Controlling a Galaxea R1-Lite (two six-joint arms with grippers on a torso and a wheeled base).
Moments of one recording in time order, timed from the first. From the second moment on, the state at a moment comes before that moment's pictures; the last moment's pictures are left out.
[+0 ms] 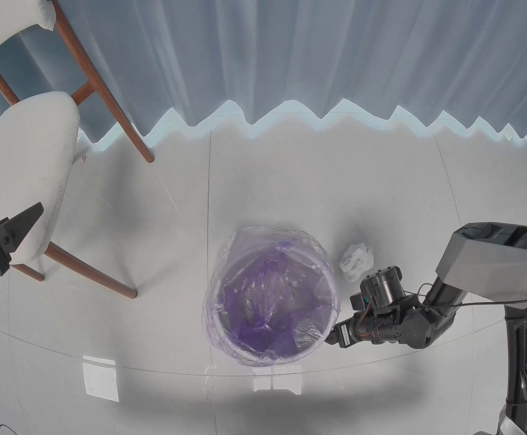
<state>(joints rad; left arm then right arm) 0.01 0.95 -0.55 -0.33 -0.13 -0.25 0.47 2.37 -0.86 -0.64 0.07 0.06</state>
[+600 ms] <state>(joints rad) 0.02 0.95 -0.55 -0.33 -0.13 -0.24 0.45 2.53 -1.47 -0.30 0.03 0.06</state>
